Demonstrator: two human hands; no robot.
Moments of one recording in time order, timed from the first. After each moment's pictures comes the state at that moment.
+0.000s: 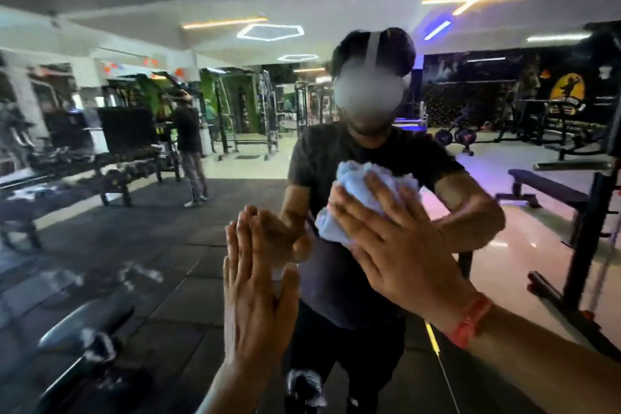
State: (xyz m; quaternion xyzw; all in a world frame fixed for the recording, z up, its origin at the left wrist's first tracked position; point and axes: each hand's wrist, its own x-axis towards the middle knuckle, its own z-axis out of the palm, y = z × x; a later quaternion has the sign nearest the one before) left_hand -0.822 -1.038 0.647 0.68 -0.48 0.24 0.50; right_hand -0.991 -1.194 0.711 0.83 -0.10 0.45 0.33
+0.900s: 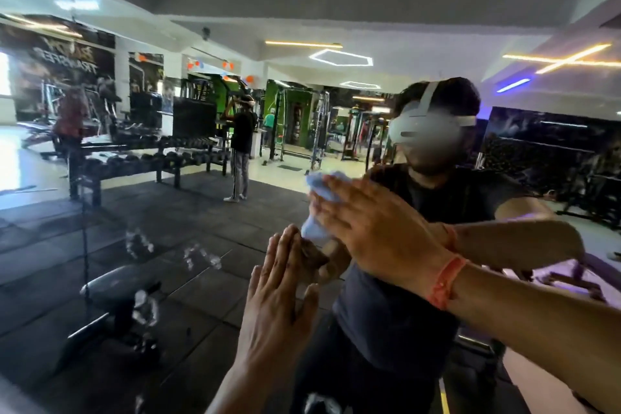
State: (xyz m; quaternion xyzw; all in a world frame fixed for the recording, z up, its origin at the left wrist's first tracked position) left_hand -0.790 -1.017 0.639 0.73 -0.46 0.23 0.46; right_hand -0.892 -1.164 0.790 0.84 0.10 0.35 0.39
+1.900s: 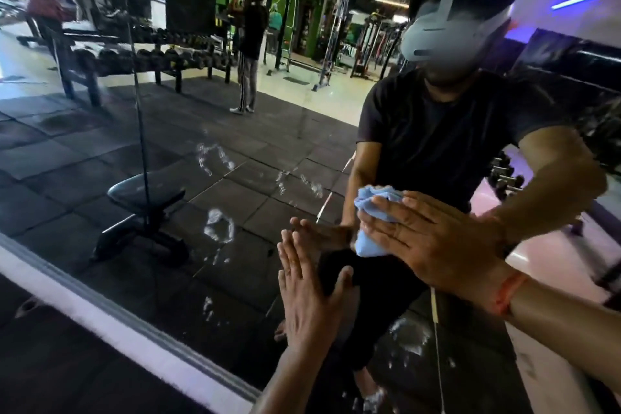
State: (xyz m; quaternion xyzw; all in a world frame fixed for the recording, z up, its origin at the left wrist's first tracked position) left_hand -0.720 -0.959 0.501 0.80 -0.27 -0.01 0.53; right_hand -0.826 -1.116 0.668 0.88 0.13 0.16 0.42
